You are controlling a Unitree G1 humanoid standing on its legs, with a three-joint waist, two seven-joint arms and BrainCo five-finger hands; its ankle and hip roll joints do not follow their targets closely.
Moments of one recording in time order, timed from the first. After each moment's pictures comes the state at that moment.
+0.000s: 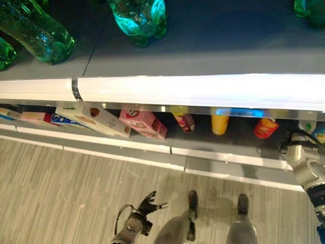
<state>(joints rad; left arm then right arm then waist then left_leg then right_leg) -0.04 0.26 -0.38 0.91 -0.05 -0.16 0.07 -0.40 -0.73 0.16 0.42 -0.61 0.01 -0.60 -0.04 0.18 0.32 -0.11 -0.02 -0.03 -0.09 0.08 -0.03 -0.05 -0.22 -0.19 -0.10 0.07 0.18</state>
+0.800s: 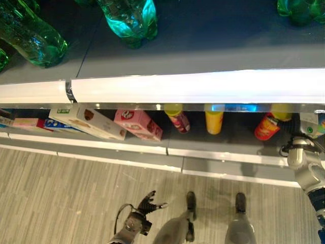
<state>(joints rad) -0.04 0.26 -0.37 0.91 -0.02 -0.16 0.07 -0.37 -0.72 0.15 0.41 -0.61 0.01 -0.60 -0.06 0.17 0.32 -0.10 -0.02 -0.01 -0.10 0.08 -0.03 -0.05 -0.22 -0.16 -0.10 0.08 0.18</state>
